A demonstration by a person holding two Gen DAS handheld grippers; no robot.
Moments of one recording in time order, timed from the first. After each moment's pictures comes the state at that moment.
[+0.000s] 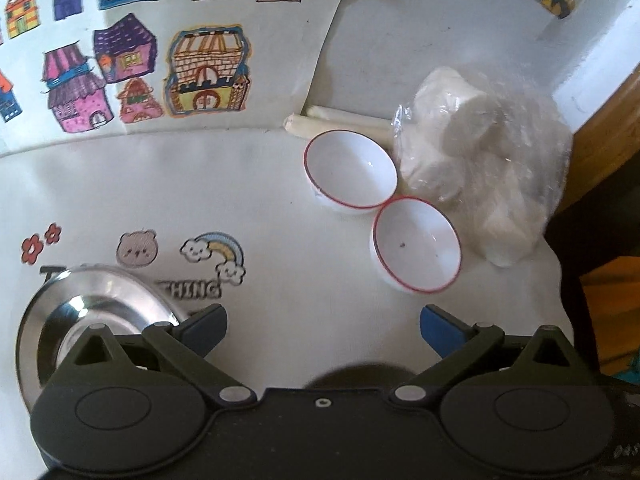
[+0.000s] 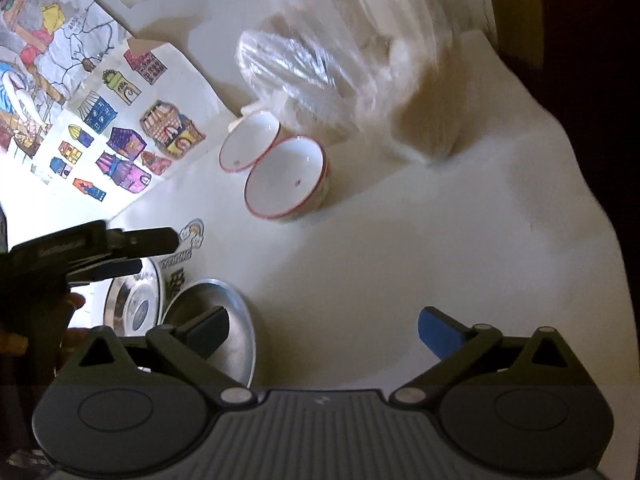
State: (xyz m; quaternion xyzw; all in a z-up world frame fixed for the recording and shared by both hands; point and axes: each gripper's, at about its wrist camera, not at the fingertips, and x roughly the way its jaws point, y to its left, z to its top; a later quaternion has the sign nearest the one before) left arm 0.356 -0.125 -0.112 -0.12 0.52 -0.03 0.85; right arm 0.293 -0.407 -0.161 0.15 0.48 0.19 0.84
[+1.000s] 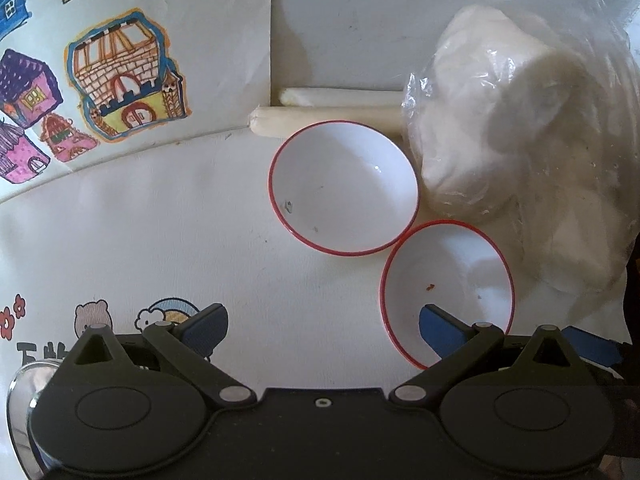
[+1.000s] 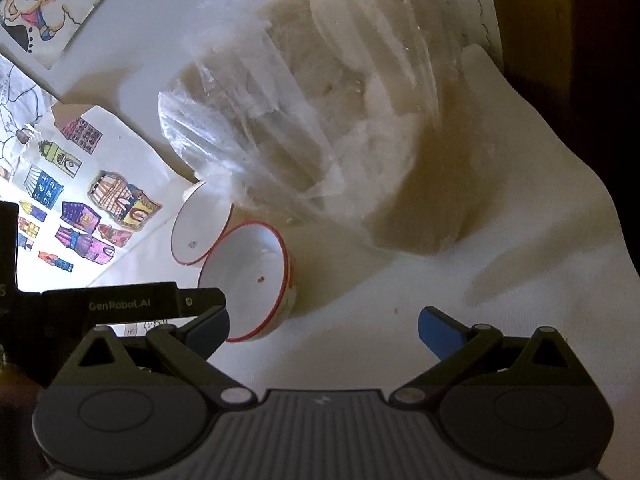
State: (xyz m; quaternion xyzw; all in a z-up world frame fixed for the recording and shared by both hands) left arm 0.444 -0.160 -0.156 -0.05 0.58 0.00 0.81; right arm 0.377 -0.403 -0.193 0.21 0.47 0.15 0.85
